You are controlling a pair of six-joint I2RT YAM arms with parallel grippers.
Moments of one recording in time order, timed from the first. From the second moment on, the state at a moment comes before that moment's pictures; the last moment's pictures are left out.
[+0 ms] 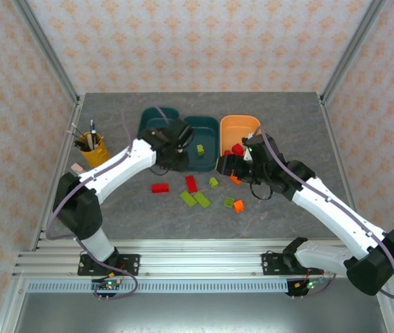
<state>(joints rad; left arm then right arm) -0.59 1.69 1.49 -1.01 -0.08 -0.48 0.64 1.11 1.05 -0.67 -0.14 0.78</state>
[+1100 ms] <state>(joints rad) -0.53 2.28 2.12 -1.15 -0.14 -0.54 0.52 1.27 1.13 -0.70 -0.11 0.90</state>
